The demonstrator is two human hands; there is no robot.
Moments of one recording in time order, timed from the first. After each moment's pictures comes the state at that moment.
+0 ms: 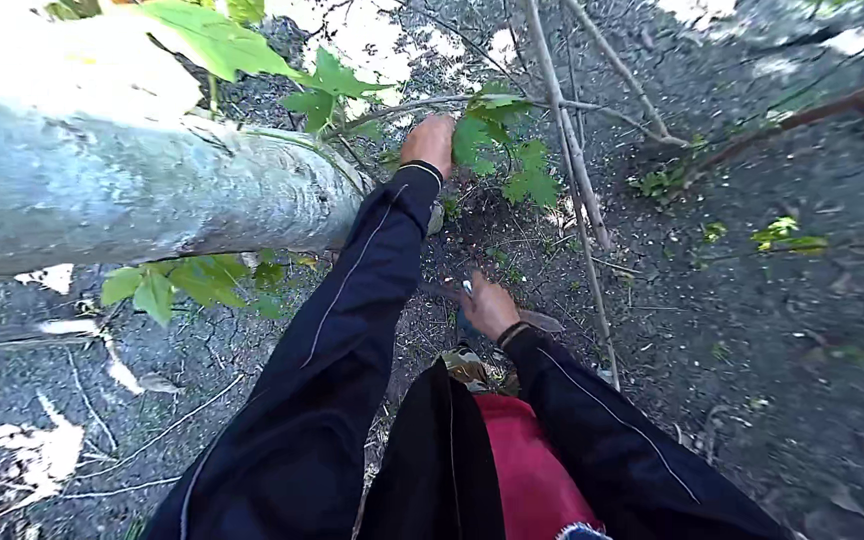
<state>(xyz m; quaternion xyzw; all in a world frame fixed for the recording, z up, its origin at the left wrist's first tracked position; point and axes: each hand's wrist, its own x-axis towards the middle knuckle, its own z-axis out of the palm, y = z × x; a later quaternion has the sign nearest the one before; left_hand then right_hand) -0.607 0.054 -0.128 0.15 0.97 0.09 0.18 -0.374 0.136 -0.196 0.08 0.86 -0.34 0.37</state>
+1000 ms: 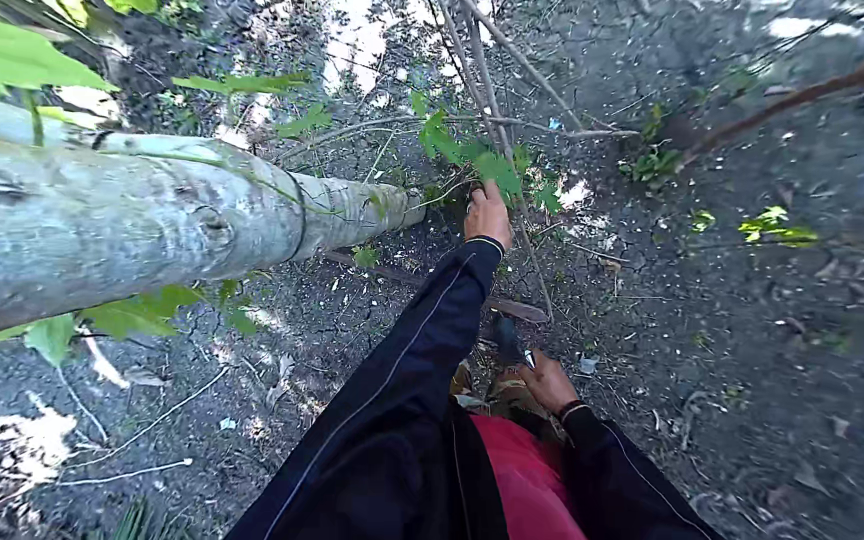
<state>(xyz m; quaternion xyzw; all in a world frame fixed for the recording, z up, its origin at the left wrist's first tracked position) -0.508 0.192 -0.270 0.02 0.94 0.18 0.27 -0.220 0.277 -0.309 0.24 0.78 -0.34 0.47</state>
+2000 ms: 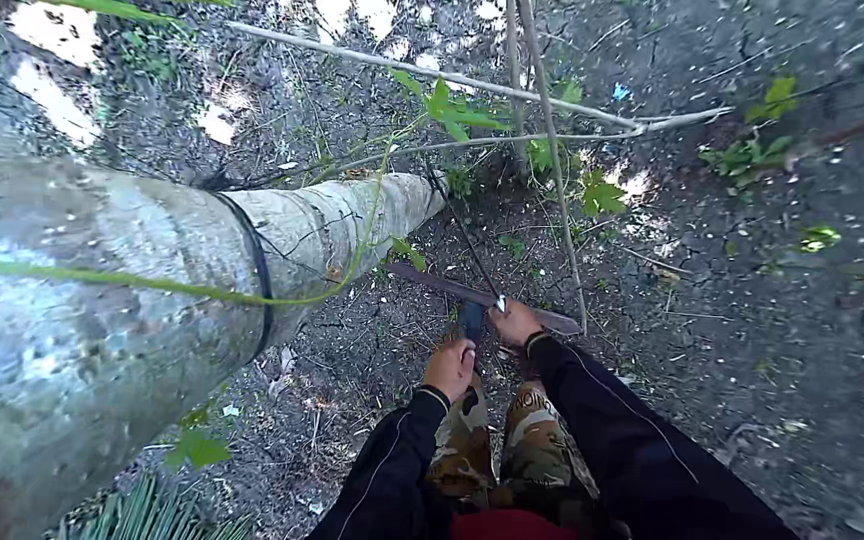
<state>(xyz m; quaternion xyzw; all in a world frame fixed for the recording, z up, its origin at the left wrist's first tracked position) -0.369 -0.005 -0.394 -0.07 0.79 0.28 0.54 -0.418 0.176 -0.466 0.20 0.74 -0.38 0.52</state>
